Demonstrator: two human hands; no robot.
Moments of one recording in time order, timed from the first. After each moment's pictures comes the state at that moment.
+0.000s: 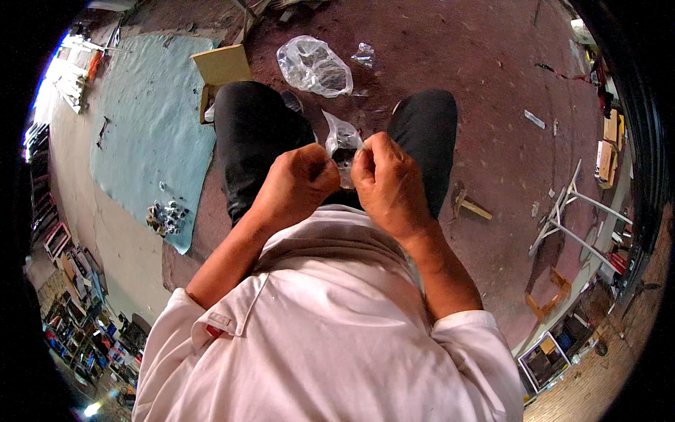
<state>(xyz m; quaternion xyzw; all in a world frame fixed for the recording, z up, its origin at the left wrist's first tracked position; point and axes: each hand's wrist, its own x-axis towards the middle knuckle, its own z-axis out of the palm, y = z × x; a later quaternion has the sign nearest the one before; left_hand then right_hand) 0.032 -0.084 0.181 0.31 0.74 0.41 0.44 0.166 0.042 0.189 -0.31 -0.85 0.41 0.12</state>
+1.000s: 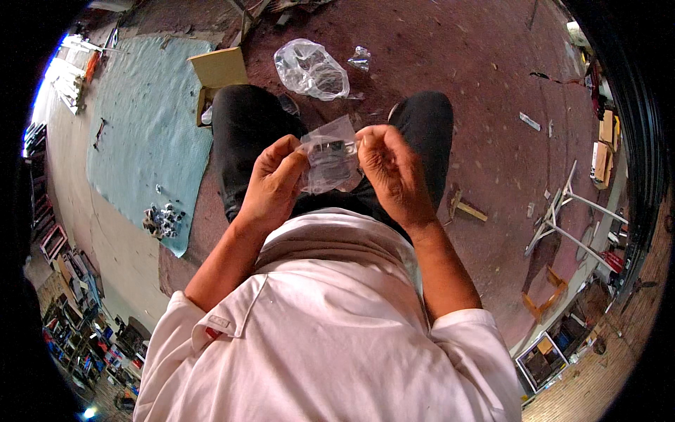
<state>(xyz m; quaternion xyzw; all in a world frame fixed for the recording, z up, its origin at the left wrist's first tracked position) 0.022 -0.098 0.164 0.09 0.48 0.69 0.53 0.168 0.053 0.189 -0.32 -0.66 0.66 0.14</state>
